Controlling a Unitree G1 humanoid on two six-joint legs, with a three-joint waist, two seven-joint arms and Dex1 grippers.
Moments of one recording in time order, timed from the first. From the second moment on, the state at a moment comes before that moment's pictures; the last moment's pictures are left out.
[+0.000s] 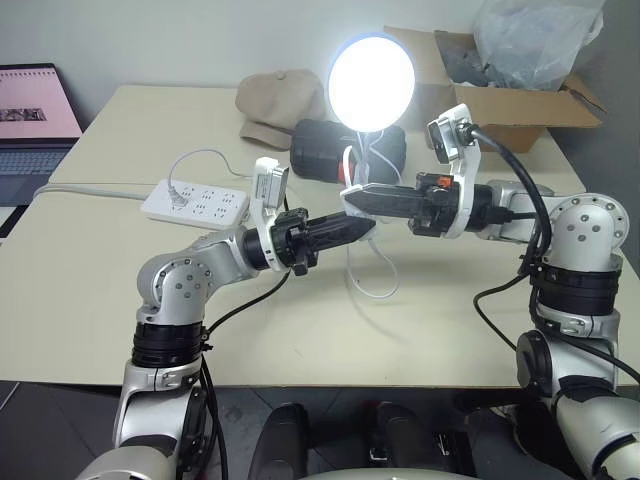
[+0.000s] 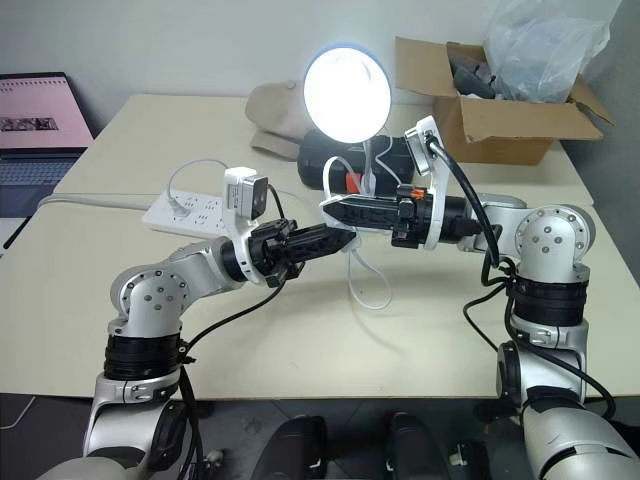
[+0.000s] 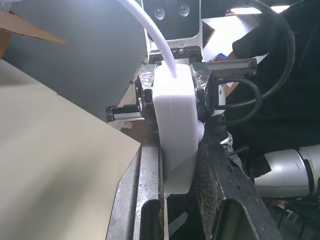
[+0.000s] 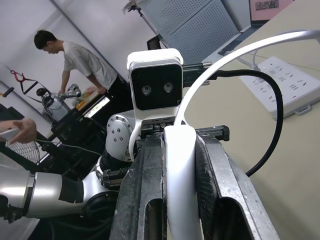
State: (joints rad) left arm -0.59 0.39 0.07 -0.11 -1.02 0.97 -0.91; right arm -0.87 -0.38 -0.19 -0.06 1.07 1.37 0.67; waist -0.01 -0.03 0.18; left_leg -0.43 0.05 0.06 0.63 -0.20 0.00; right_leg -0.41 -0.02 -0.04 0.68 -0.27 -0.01
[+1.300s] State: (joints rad) left arm -0.27 0.72 -0.05 -0.40 -0.51 0.56 -0.96; right arm -0.85 -0.24 -0.13 0.36 0.62 1.12 0.22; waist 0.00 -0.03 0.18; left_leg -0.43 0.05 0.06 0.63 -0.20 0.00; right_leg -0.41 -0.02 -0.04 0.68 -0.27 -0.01
